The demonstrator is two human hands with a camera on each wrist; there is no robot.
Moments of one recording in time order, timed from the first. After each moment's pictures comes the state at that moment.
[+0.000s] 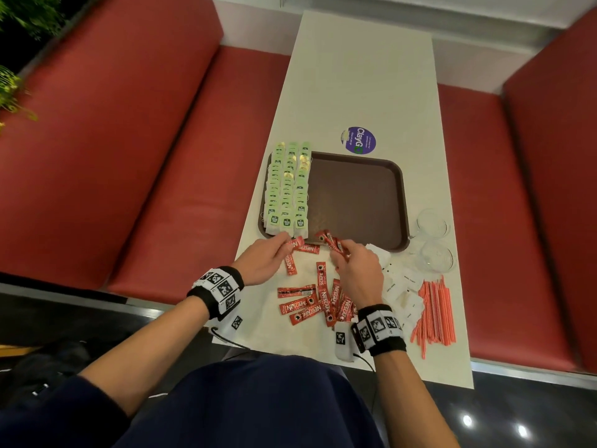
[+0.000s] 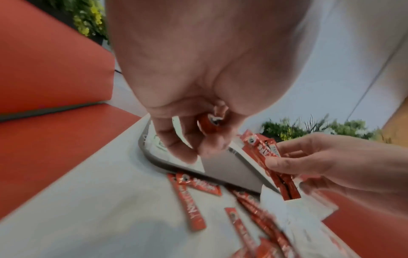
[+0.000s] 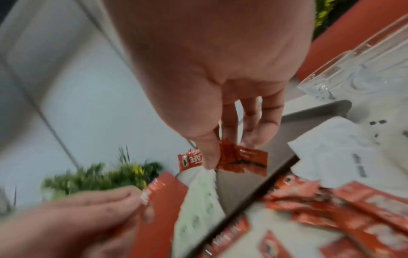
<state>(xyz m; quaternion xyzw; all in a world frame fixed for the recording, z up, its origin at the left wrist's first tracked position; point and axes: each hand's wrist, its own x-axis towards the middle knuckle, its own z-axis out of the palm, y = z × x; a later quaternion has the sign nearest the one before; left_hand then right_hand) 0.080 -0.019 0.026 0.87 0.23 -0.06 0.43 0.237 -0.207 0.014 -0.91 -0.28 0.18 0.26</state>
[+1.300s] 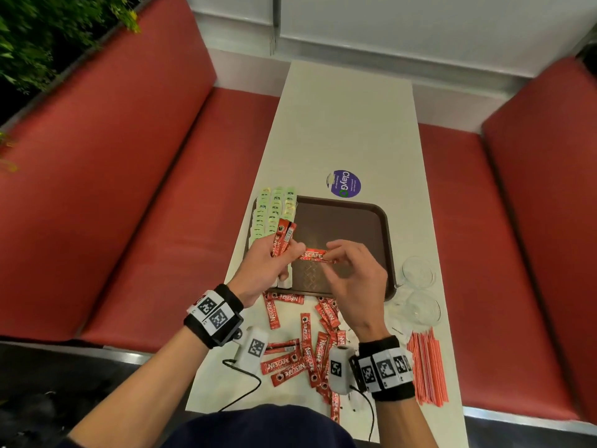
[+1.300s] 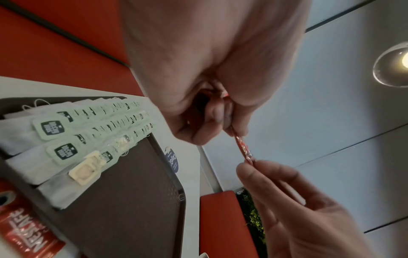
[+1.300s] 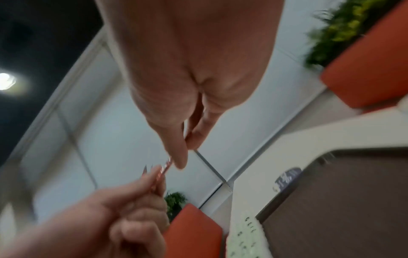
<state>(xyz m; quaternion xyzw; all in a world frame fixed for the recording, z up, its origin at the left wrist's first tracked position) 0.164 -0.008 0.096 0.63 0.30 0.14 0.71 0.283 -0.175 0.102 -0.77 -0.40 0.02 0.49</state>
